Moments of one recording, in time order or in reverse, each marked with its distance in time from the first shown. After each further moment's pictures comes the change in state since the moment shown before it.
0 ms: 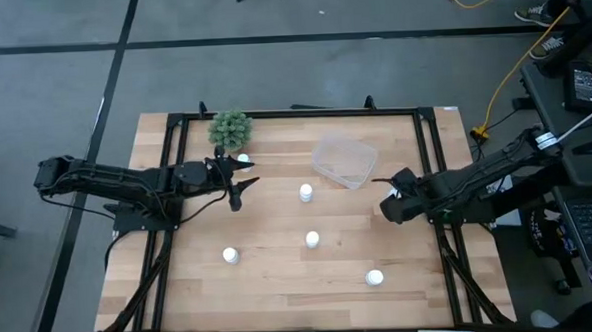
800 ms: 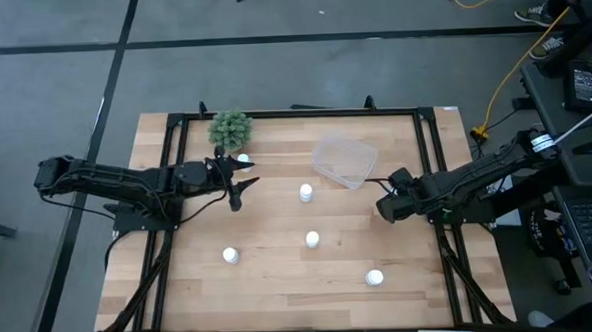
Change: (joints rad) left arm 0.000 0.000 0.000 0.000 0.001 0.000; right arm -0.042 0.076 0.000 0.023 0.000 -0.002
